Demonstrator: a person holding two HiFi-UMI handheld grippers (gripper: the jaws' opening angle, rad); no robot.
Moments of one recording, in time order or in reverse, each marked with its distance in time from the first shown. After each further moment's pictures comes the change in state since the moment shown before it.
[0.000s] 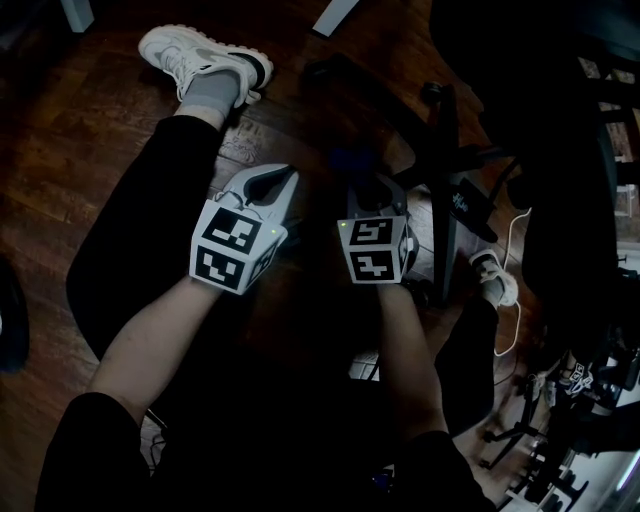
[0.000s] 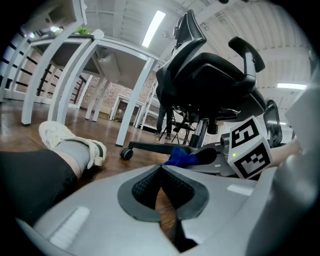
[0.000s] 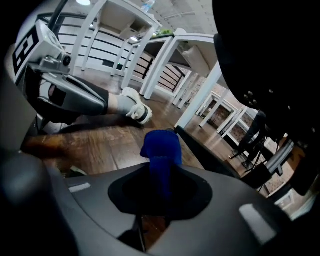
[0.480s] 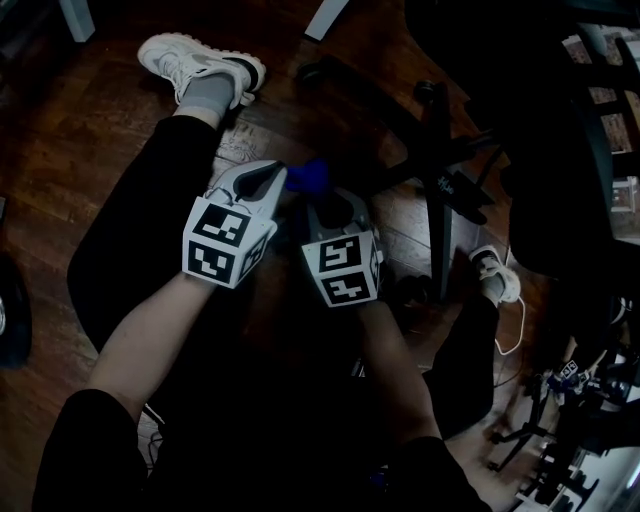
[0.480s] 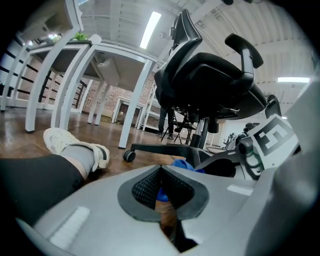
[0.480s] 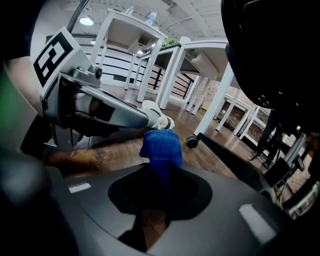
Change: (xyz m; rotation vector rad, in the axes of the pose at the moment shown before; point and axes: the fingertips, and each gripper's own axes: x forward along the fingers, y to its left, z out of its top) left arm -0.009 -0.001 0.001 0.020 -0.004 0.039; right arm -0.030 0.073 0.011 0.017 -0.094 0.193
